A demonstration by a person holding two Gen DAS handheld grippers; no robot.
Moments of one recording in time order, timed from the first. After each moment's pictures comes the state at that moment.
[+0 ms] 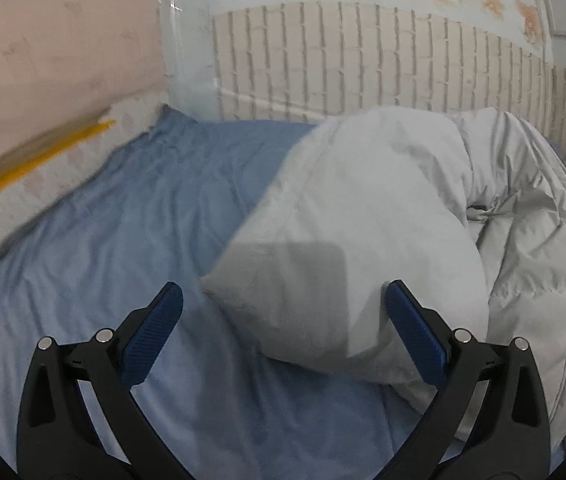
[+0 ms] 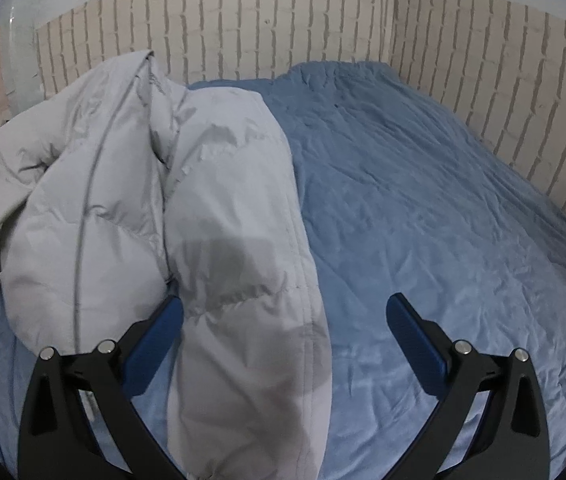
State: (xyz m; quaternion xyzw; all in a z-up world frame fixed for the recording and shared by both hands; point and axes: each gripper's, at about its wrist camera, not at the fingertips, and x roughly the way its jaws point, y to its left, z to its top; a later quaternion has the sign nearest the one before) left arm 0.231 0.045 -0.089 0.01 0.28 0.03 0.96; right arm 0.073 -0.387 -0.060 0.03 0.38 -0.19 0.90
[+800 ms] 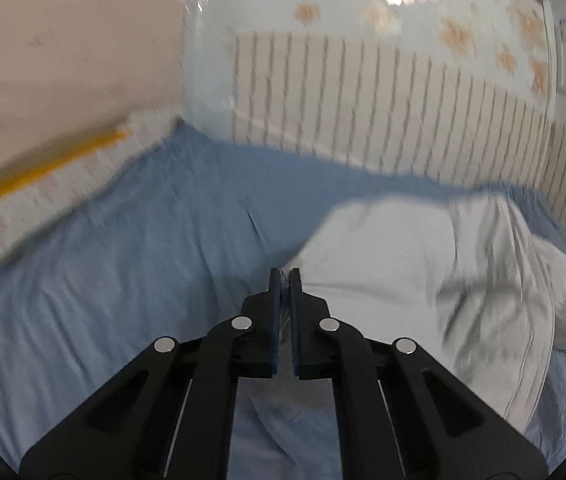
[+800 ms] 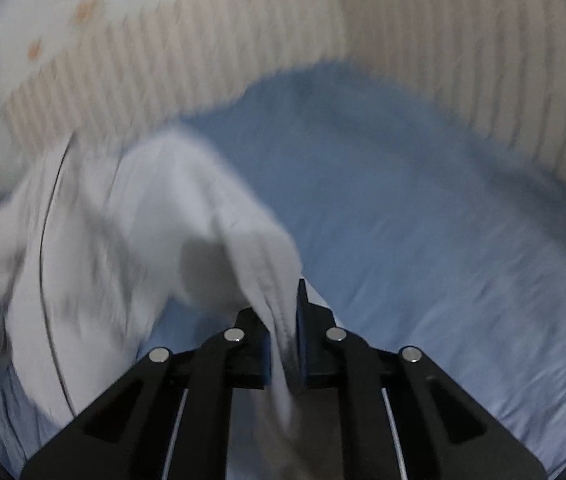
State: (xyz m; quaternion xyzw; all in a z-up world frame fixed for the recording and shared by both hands) left arm 0.195 0.130 0.023 -0.04 0.24 0.04 0.97; right arm 0.043 -0.484 0.029 0.10 0.29 -0.23 0.92
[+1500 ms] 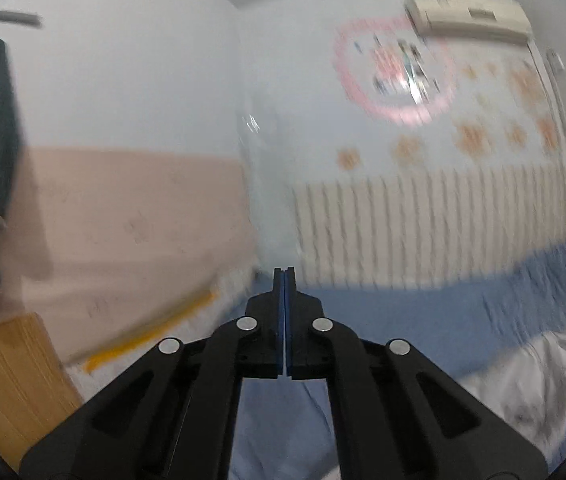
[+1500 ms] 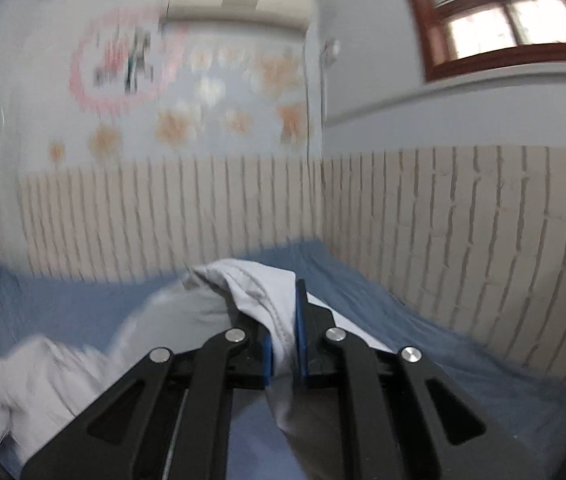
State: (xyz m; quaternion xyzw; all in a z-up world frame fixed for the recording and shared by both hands) left arm 0.075 0.159 0.246 0.05 0.08 0.12 0.99; right arm 0.015 -0.501 0.208 -0.02 0.18 -0.27 0.95
